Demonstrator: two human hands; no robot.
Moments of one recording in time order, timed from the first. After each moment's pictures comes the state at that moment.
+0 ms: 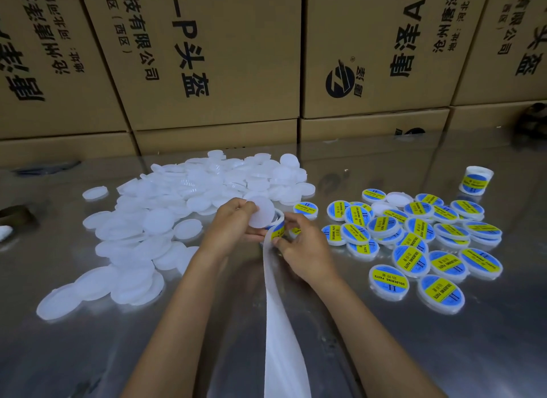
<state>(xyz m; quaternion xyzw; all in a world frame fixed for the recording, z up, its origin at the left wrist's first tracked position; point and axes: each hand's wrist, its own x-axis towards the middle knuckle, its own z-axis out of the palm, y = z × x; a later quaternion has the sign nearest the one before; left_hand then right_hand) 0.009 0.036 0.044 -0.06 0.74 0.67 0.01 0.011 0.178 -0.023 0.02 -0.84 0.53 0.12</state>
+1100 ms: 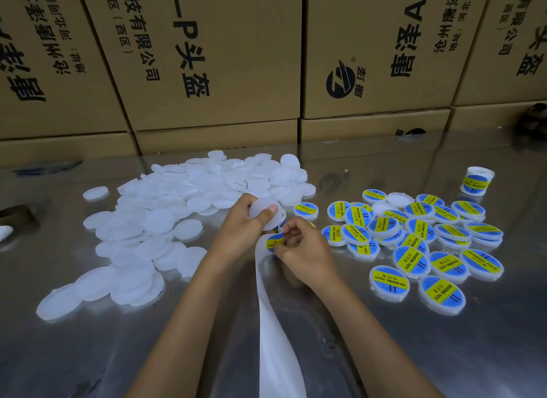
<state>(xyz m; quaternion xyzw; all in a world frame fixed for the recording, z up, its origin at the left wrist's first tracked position) -0.001 0.044 0.024 0.03 0.81 0.58 -0.08 0.023 0.177 -0.016 0.04 -0.80 0.58 0.12</state>
